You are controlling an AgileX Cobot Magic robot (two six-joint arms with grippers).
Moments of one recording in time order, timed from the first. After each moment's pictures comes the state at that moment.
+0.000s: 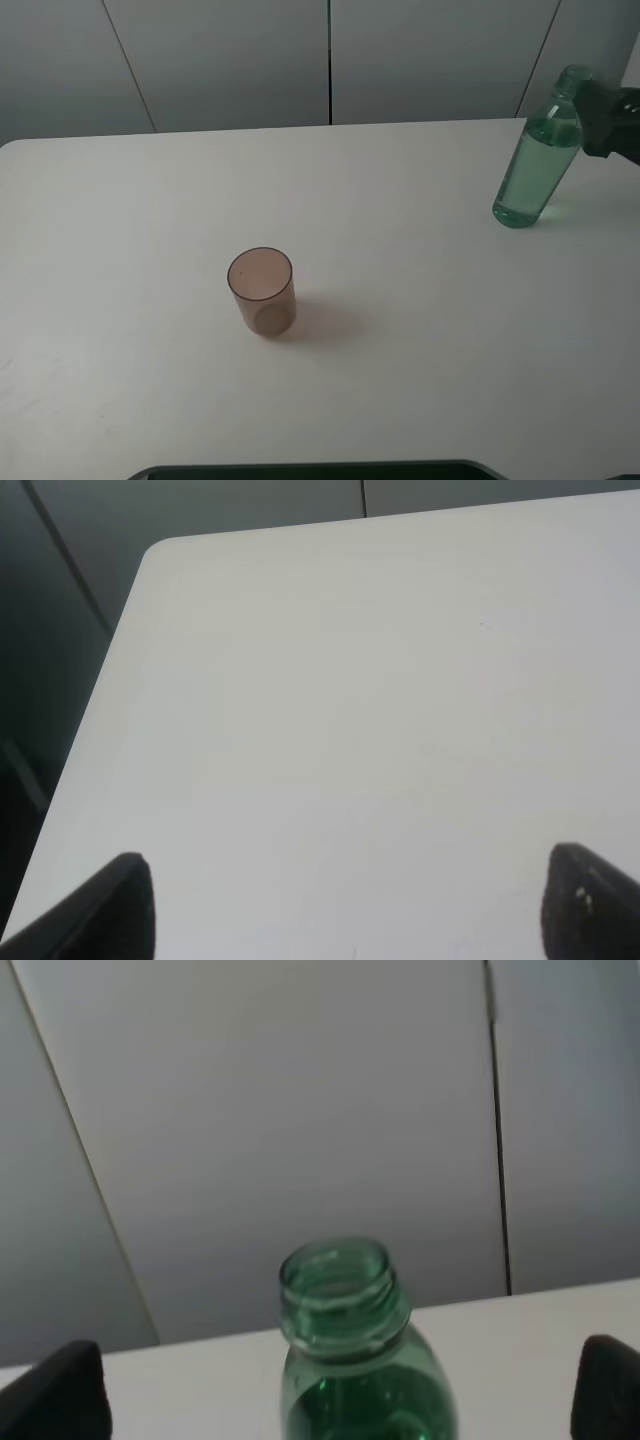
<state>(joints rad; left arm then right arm) -0.13 0.00 -0.51 0.15 1.08 -0.02 0.03 1.16 -0.17 -0.04 -0.76 0.18</state>
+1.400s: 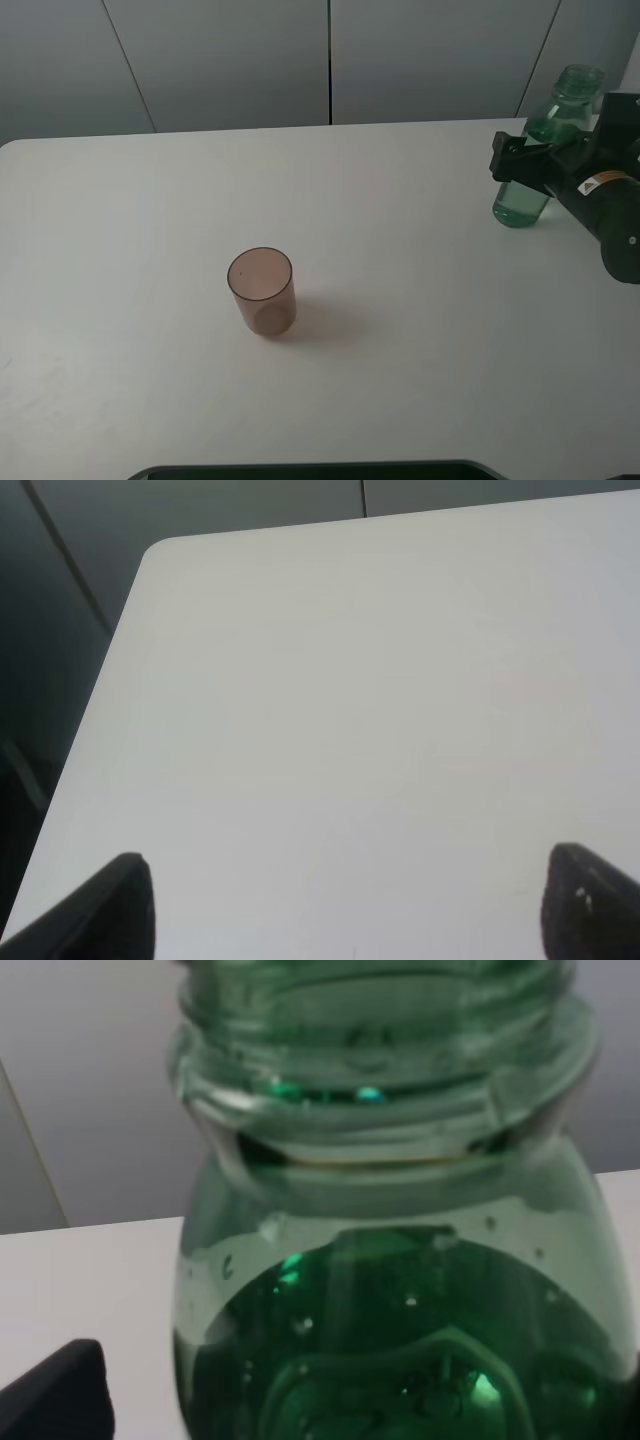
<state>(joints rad) -0.13 0.00 -0.51 0.15 1.08 -0.02 0.11 1.93 -0.42 0.12 -1.16 0.07</state>
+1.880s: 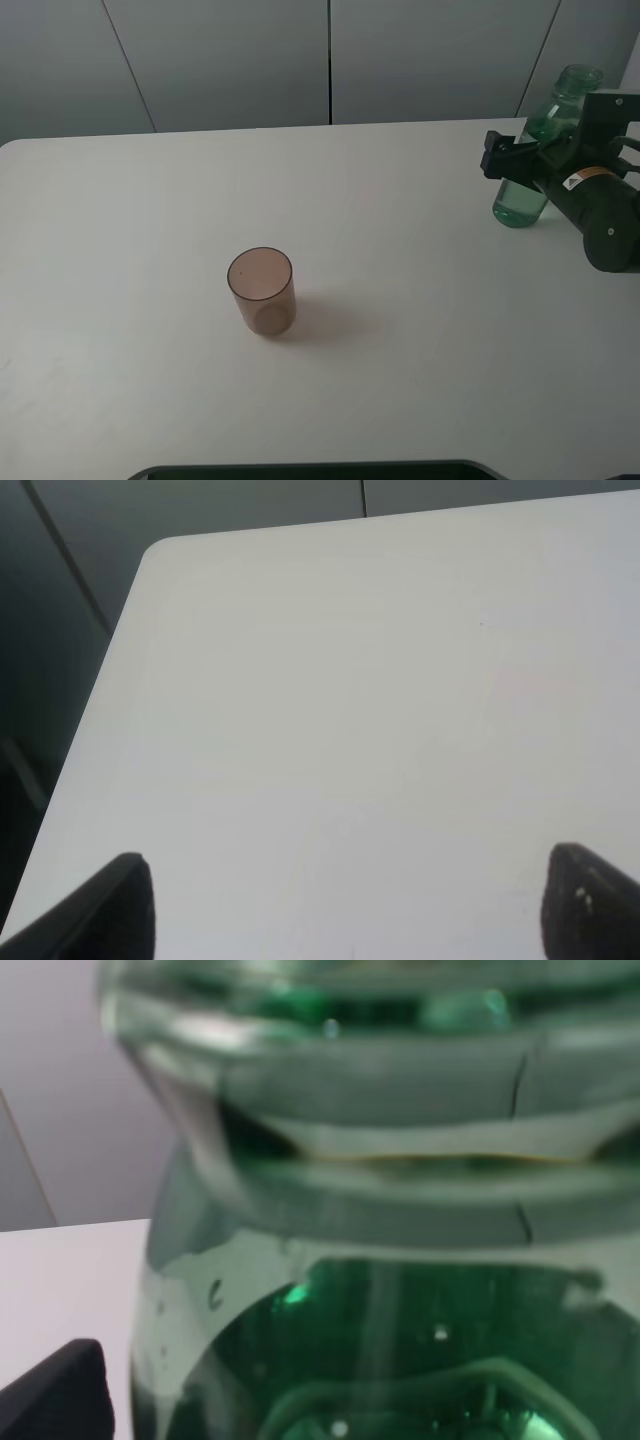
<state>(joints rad) -0.13 0.00 -0.51 0.15 1.08 -0.02 0.11 2.00 -0.48 0.12 -1.16 0.05</state>
